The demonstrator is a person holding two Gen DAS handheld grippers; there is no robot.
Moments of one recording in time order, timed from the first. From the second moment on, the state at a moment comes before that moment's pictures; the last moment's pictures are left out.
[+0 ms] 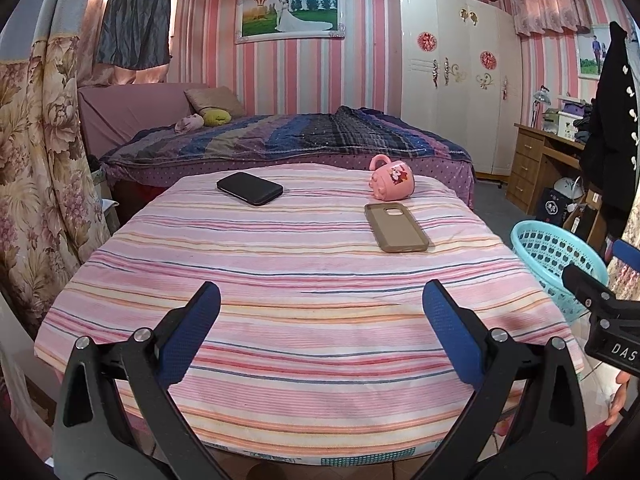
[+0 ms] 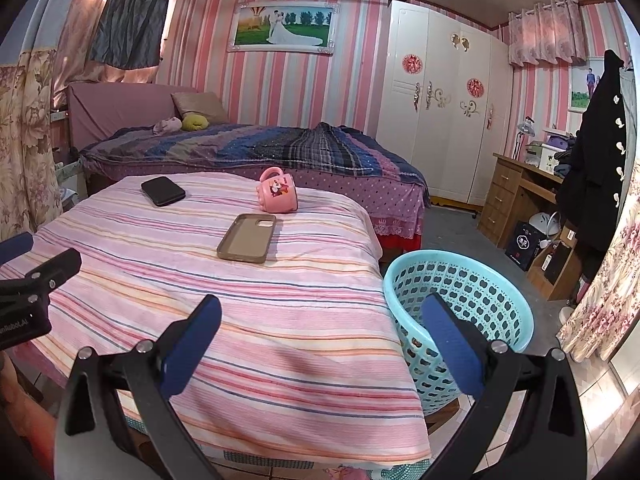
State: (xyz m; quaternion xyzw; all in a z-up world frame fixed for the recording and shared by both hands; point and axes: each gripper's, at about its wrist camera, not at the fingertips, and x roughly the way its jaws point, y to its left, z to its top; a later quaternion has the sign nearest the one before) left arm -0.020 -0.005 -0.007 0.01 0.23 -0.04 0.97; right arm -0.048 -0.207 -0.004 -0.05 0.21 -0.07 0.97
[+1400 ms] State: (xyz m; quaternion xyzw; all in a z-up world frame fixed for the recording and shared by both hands) left arm -0.019 -0.006 -0.007 0.01 0.22 -0.04 0.97; right arm -0.044 -0.208 -0.008 -0.04 0.22 -0.07 0.97
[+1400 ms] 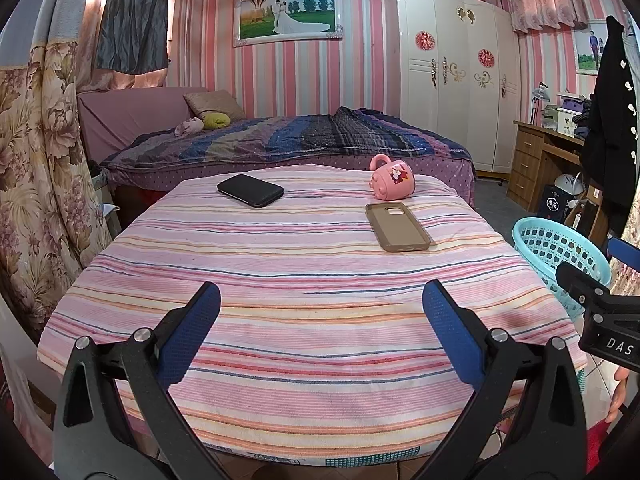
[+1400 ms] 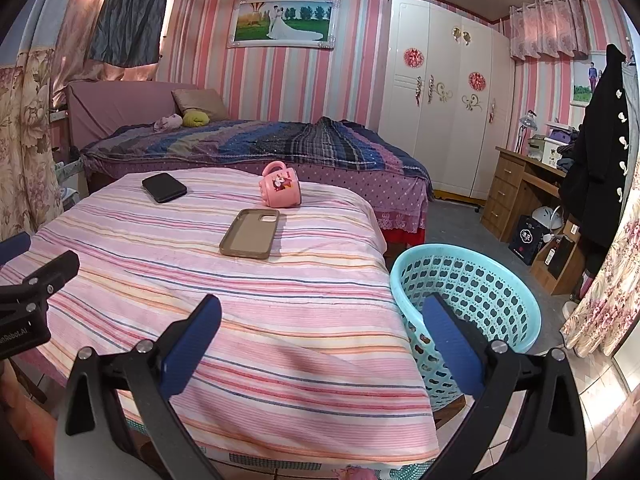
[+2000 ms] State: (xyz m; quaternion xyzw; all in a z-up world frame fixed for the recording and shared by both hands) left arm -0.020 -0.007 -0.007 0.01 0.22 -0.04 0.97; right arm -0.043 -0.208 -0.008 -0.04 0.22 -0.07 0.97
